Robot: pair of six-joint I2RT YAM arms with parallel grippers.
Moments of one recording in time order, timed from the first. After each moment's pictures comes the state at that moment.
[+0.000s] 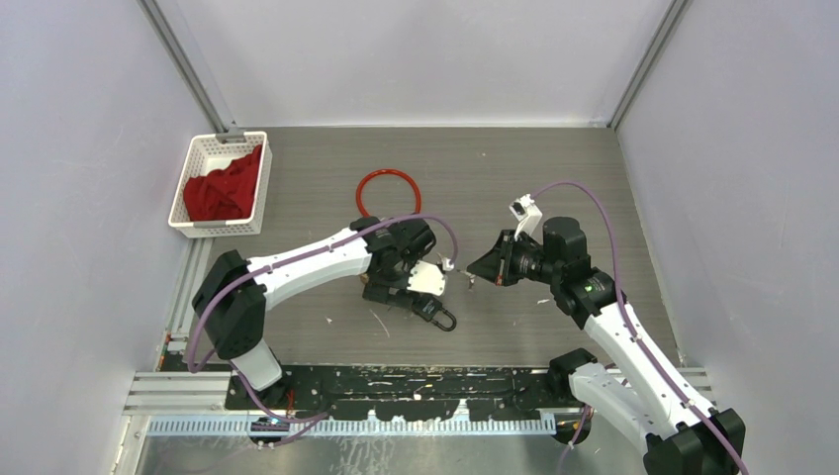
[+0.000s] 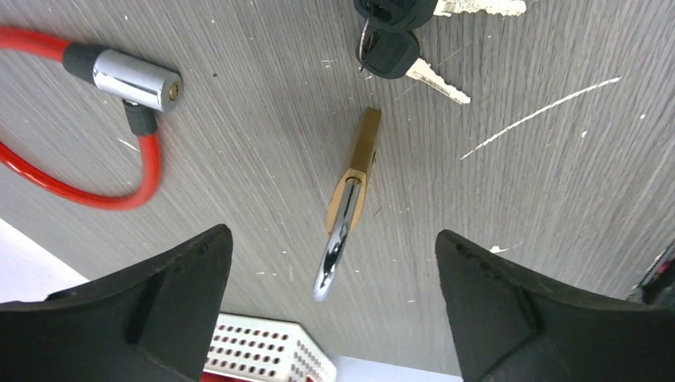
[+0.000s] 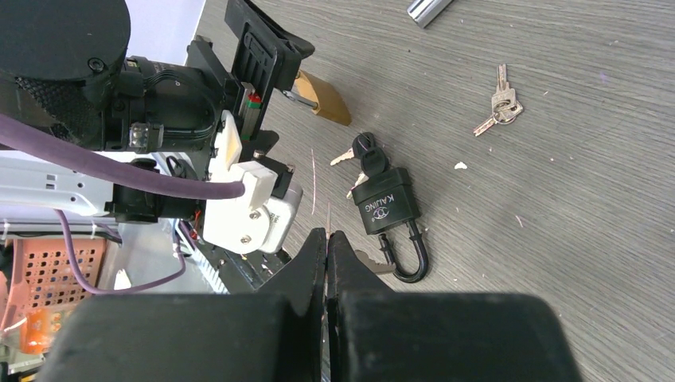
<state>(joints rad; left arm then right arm) -0.93 1.67 1.29 -0.95 -0.13 0.90 0.36 0.81 0.65 -0.32 -0.56 0.50</state>
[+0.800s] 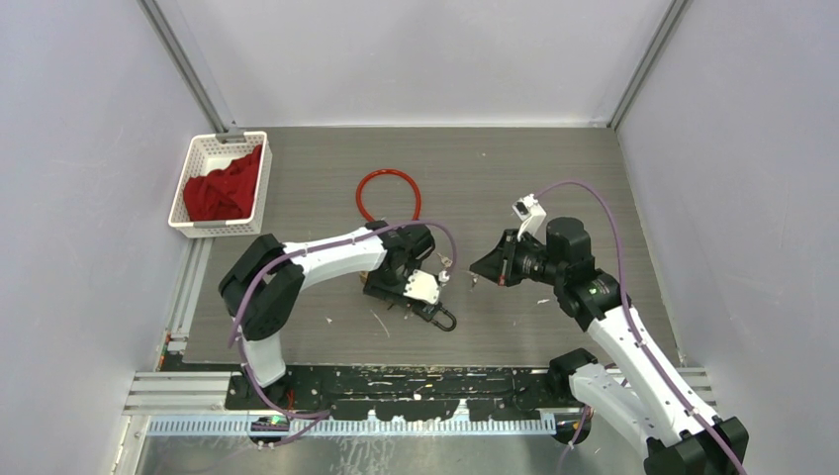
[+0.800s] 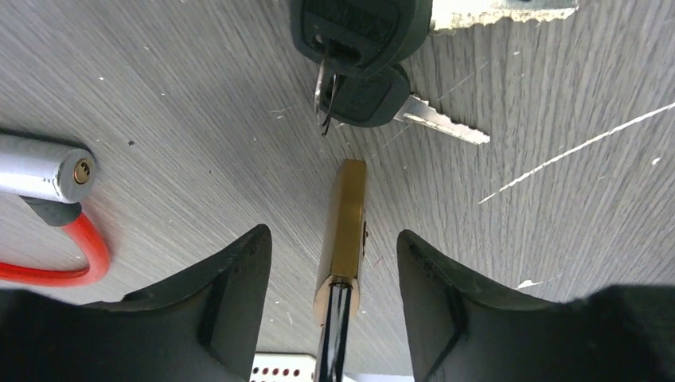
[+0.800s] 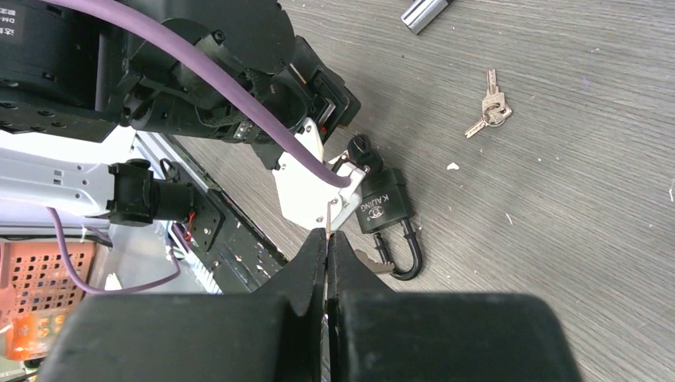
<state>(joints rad) -0.88 1.82 1.24 -0.87 -0.10 1.02 0.36 0.78 0.67 -0.36 -0.54 0.49</state>
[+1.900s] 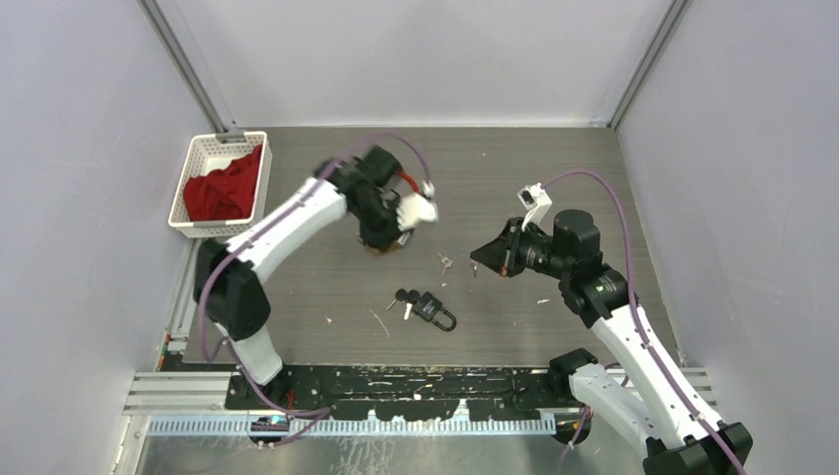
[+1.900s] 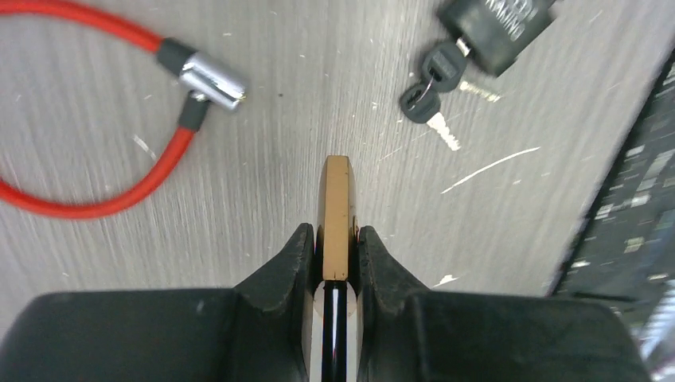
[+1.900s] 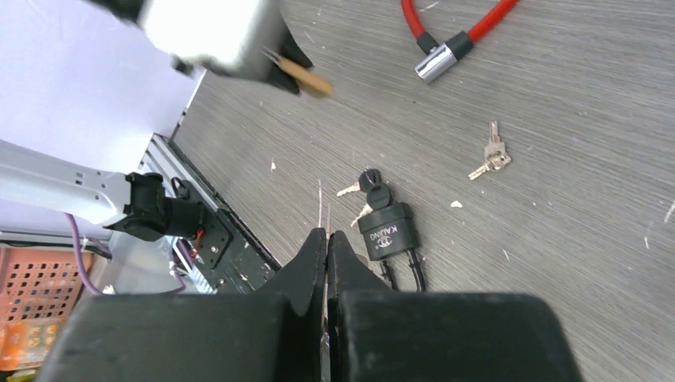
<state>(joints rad) -0.72 1.76 1.56 -1.08 0.19 0.83 0.35 0.76 0.74 -0.37 -0.52 0.46</state>
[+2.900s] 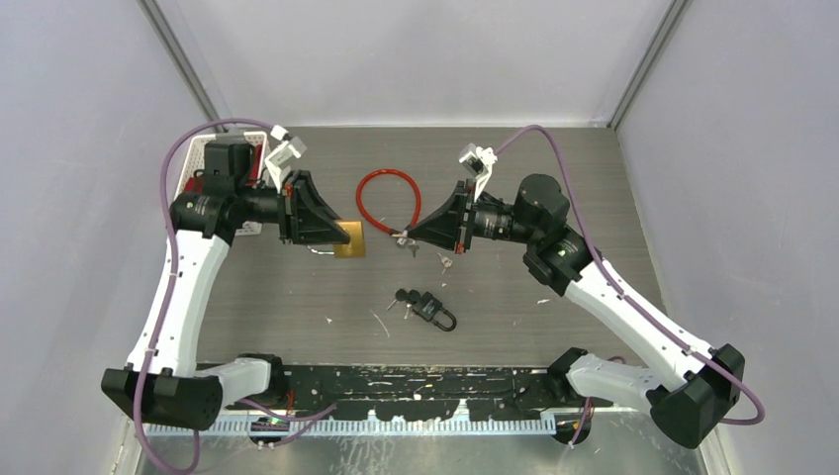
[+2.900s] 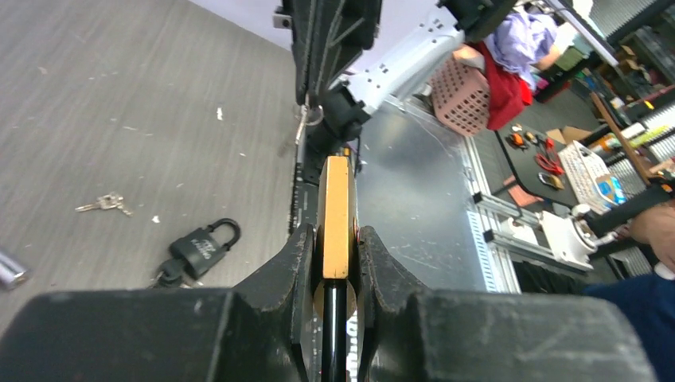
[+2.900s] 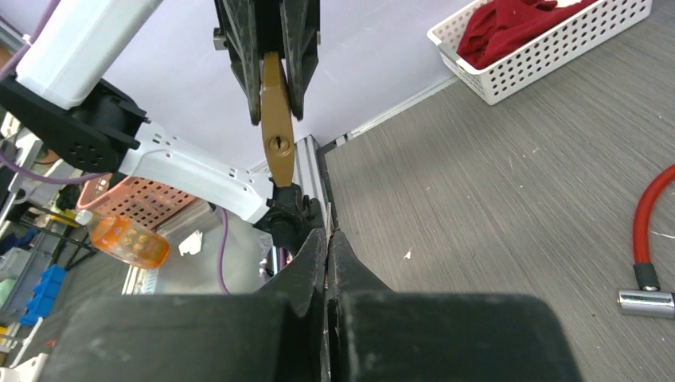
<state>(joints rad) -0.09 1.19 1.38 -0.88 1.48 0.18 0.64 1.08 1.01 0.10 -0.73 0.50</state>
